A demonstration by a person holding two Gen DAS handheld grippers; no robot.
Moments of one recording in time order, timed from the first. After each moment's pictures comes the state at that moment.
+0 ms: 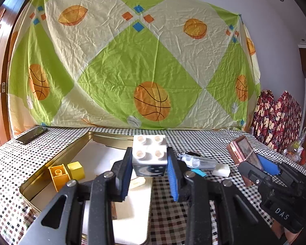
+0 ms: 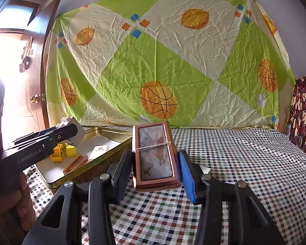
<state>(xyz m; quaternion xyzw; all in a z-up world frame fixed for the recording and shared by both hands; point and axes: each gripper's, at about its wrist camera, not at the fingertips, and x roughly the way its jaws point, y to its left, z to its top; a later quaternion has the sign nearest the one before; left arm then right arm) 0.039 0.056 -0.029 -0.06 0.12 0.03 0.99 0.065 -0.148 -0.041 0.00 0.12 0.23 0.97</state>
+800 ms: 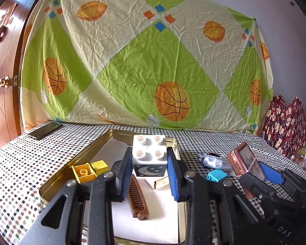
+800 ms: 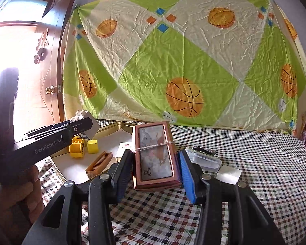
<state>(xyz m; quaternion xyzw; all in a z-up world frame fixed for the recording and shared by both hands) 0.034 0.097 -0.032 -0.08 0.13 0.06 0.99 0.057 -0.099 -0.040 -0.02 0.13 0.28 0.95</state>
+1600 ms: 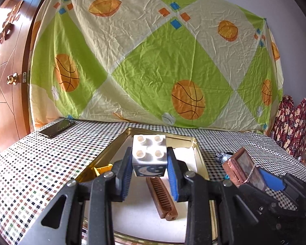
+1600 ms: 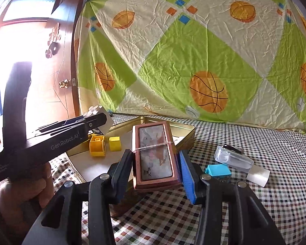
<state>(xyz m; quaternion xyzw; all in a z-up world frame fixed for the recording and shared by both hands) 0.034 0.131 -0.035 -0.08 0.14 0.09 0.98 0.058 -0.055 -0.039 -0.03 0.16 0.33 0.93</state>
